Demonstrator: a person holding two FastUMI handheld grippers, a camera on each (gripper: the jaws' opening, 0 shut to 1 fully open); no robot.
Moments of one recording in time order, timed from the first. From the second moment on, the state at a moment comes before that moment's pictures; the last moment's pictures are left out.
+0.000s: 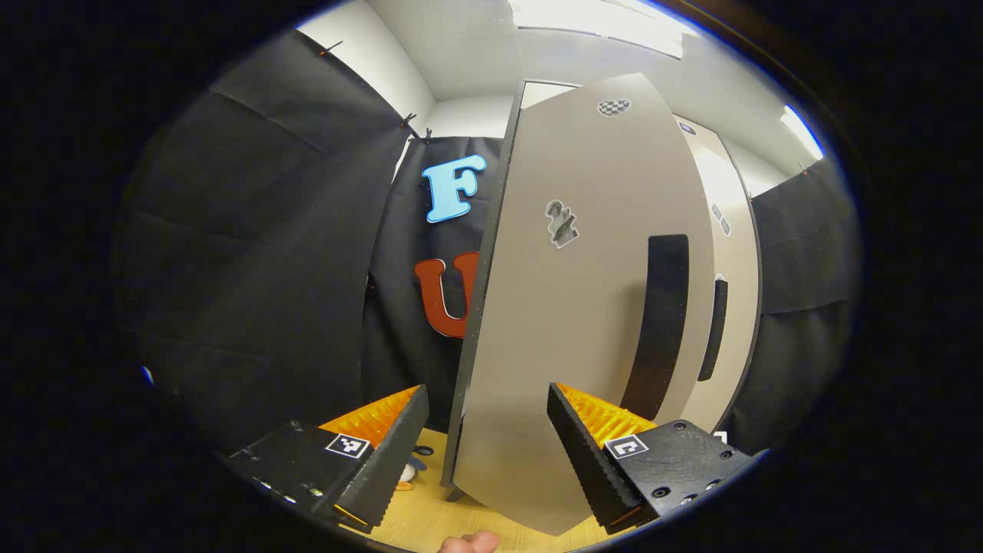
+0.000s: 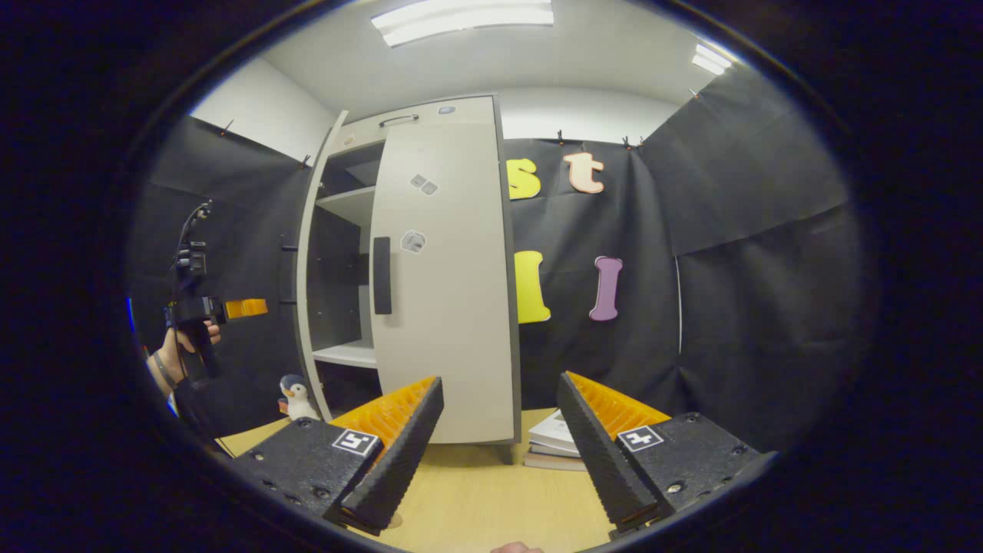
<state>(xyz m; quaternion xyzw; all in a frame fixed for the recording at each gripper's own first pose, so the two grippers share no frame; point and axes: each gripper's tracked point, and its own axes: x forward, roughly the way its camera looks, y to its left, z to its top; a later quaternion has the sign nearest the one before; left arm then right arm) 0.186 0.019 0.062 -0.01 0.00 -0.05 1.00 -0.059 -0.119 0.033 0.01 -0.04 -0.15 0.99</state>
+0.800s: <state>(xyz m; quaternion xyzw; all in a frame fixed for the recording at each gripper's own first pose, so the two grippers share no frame) 0.067 -0.011 0.090 -0.01 -0.04 -0.06 1.00 -0.038 -0.080 0.027 0.02 -0.04 -0.09 0.99</state>
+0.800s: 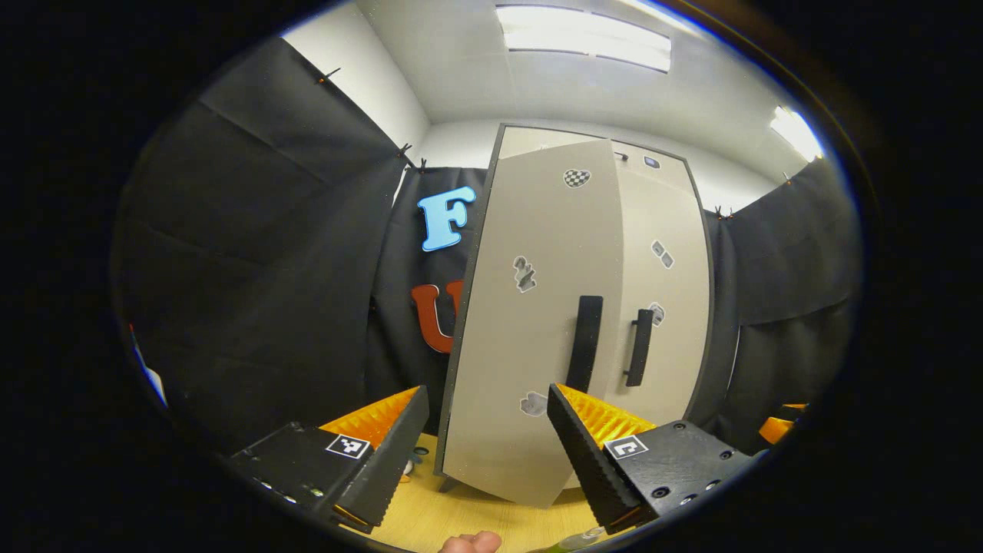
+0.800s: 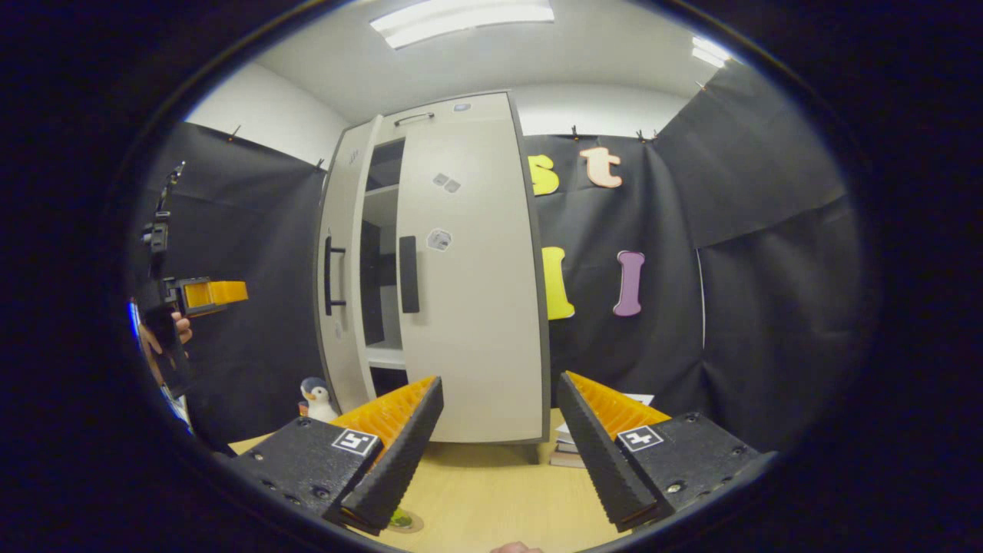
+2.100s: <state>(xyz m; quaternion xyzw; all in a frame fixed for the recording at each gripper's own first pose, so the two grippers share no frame) -0.003 -0.025 0.016 0.00 -0.02 -0.02 1.00 -0.046 -0.060 -0.001 0.04 0.00 -0.07 1.00</state>
